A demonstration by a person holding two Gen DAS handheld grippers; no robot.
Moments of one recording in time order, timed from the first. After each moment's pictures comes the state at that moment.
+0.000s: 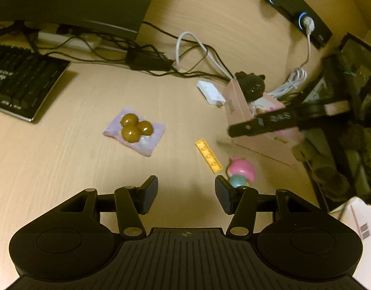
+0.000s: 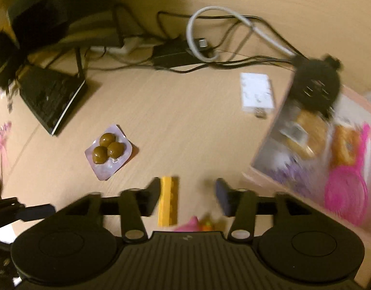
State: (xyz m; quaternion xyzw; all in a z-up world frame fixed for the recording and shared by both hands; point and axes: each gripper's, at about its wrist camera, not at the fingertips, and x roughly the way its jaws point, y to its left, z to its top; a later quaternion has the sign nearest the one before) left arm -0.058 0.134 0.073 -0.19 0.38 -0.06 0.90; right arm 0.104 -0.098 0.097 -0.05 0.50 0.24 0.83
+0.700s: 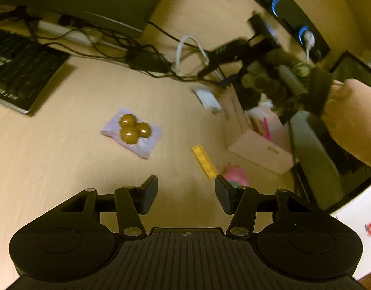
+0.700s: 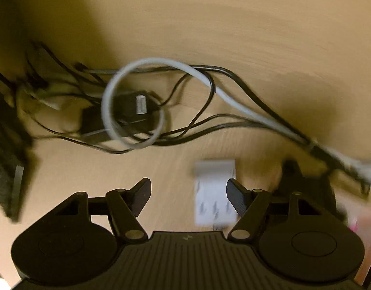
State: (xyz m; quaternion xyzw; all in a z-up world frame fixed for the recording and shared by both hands) left arm -0.062 0.158 0.065 -0.25 0.36 -0.08 0.90; right arm 0.317 -0.046 0.093 -0.08 0.57 0.17 0.80
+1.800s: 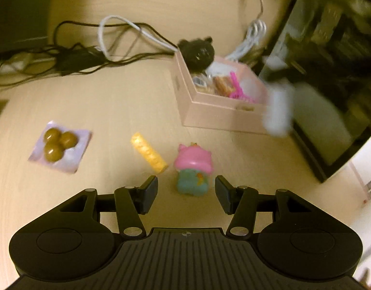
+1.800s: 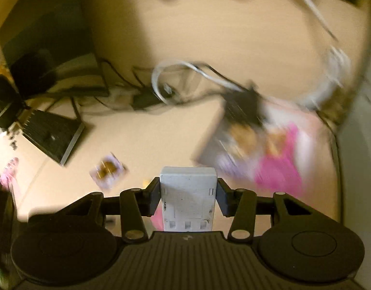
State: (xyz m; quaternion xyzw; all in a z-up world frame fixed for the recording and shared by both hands) left arm -0.012 0.046 0.060 -0.08 0.41 -0.15 0.90; right arm 0.041 -0.178 0.179 0.00 0.45 0.18 0.88
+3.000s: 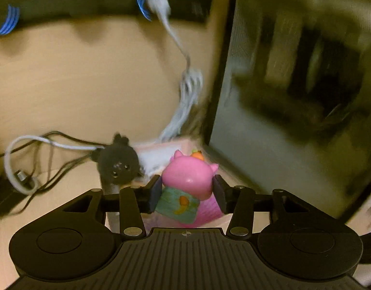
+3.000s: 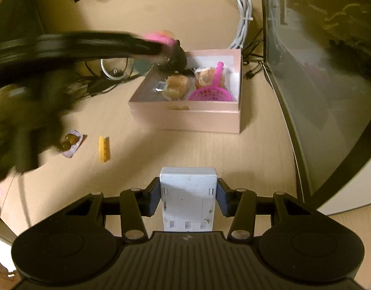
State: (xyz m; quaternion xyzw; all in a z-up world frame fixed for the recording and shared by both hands) left arm 0.119 -0.074 0.121 0.04 0.31 -0.24 0.92; right arm -0.057 -0.256 0.128 0.07 0.43 0.09 0.89
